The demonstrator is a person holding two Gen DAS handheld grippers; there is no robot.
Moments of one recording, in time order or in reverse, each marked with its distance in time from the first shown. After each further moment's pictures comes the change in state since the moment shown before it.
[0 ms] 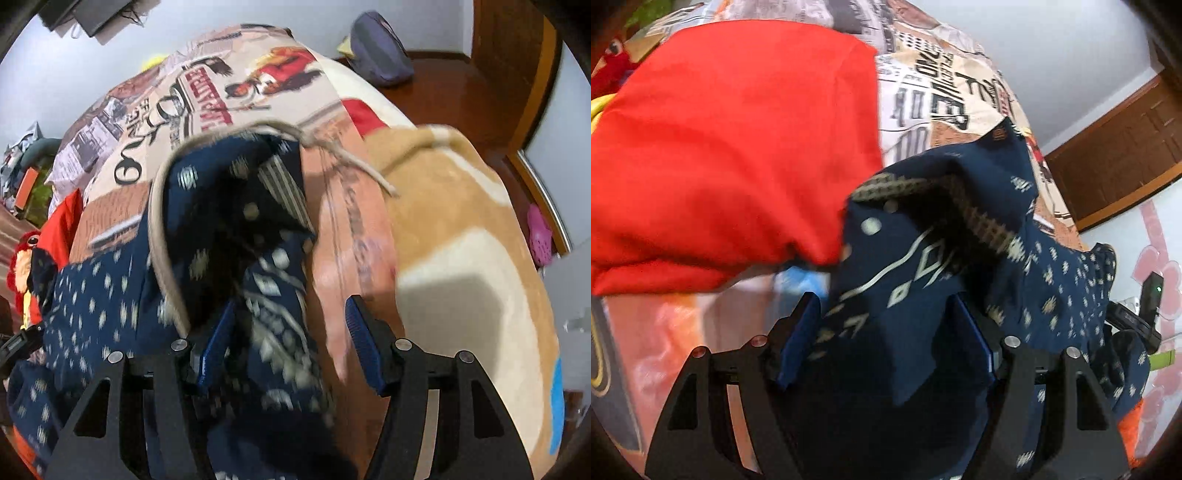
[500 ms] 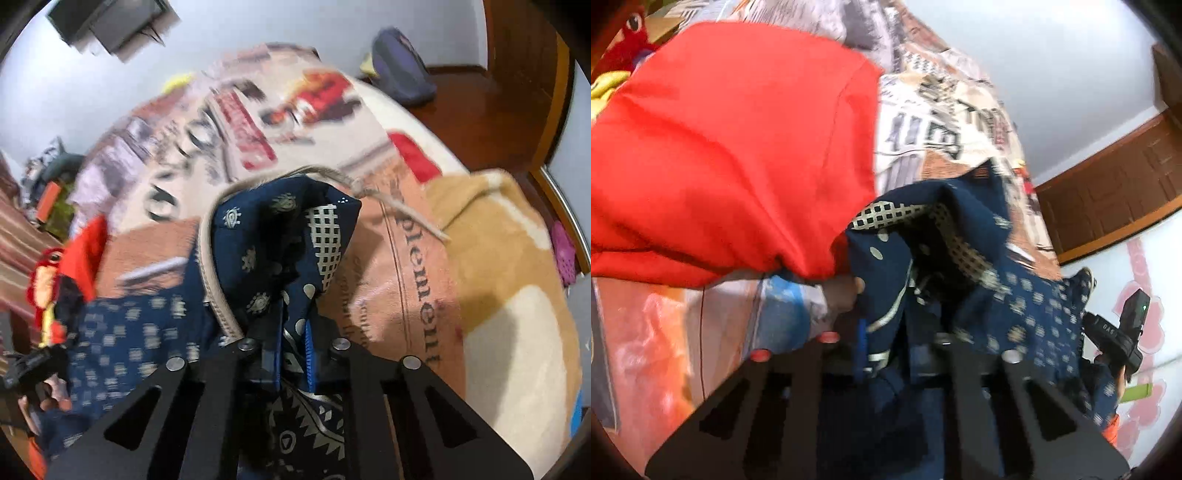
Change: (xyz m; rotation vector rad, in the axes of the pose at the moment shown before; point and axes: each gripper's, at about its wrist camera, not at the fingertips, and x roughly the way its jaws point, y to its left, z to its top) left arm -0.023 -0.003 -0.002 -0.102 -0.074 -0.069; right arm -0.017 0.024 0.016 0.005 -0.110 0.114
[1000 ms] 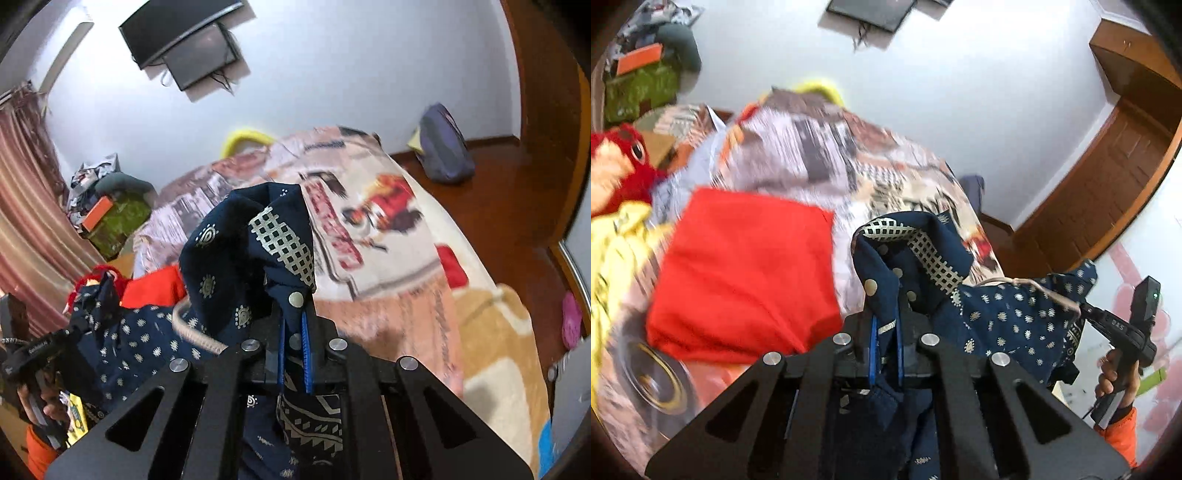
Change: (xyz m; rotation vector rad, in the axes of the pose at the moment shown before) left arm -0.129 -0.061 0.037 0.170 -0.310 0.041; right arm -0.088 0.079 0.035 -0.142 -0.204 0.111
